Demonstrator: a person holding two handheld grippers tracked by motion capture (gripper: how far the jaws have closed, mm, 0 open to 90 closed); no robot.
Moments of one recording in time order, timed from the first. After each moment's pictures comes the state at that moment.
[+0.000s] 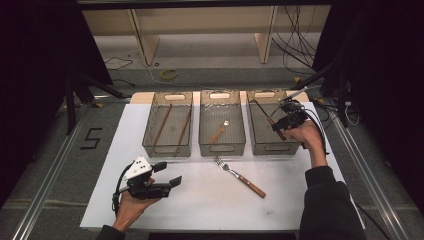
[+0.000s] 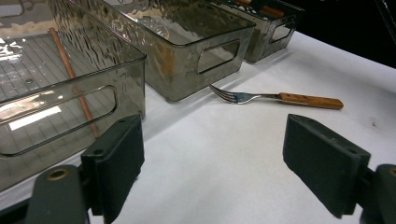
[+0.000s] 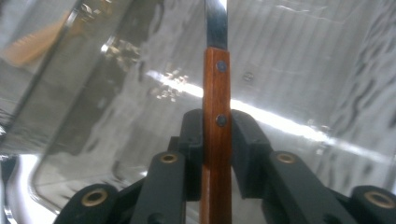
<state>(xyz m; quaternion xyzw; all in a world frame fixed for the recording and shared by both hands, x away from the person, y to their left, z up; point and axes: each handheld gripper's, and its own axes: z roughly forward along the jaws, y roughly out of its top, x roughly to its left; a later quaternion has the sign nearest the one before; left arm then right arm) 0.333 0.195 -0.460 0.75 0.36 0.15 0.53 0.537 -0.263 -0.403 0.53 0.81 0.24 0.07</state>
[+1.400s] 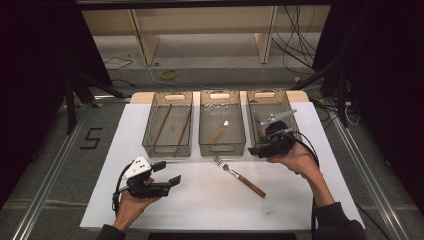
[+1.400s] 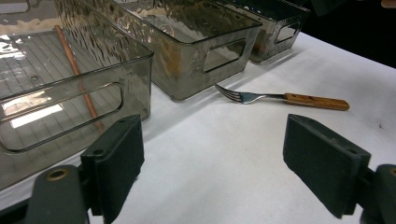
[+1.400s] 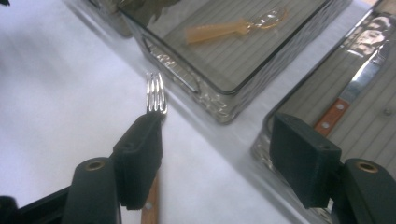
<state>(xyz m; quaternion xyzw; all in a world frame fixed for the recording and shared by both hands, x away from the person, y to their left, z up) 0.336 0.198 -0.463 0.75 0.37 0.15 0.53 0.431 -0.202 -0.381 0.36 0.87 0.32 0.09</state>
